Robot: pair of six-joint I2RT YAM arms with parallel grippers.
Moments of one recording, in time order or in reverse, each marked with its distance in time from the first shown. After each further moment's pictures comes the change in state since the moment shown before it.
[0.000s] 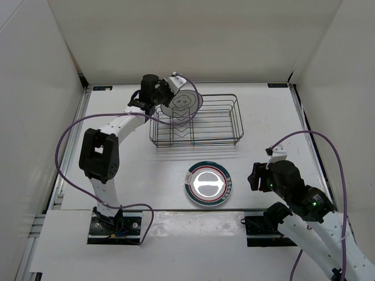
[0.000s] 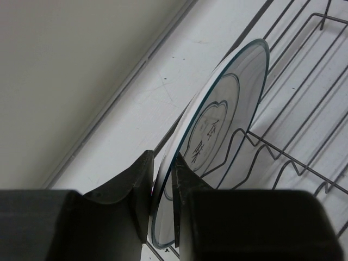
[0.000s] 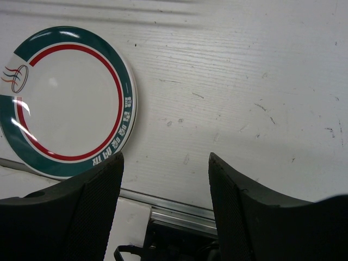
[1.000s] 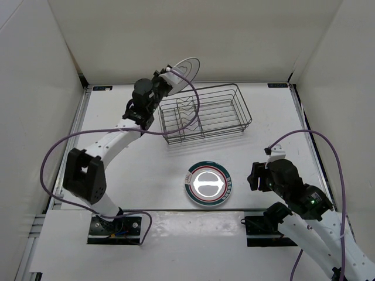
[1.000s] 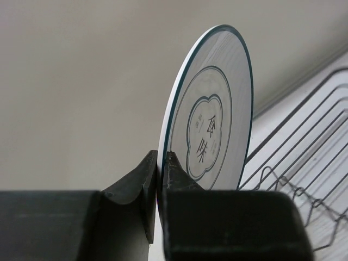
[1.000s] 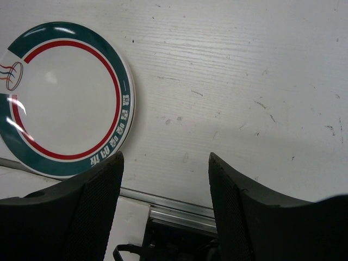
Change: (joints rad) left arm -0.105 -0.255 -0.205 0.422 -0.328 0.061; right arm 0.000 0.024 0.000 0.000 0.000 0.000
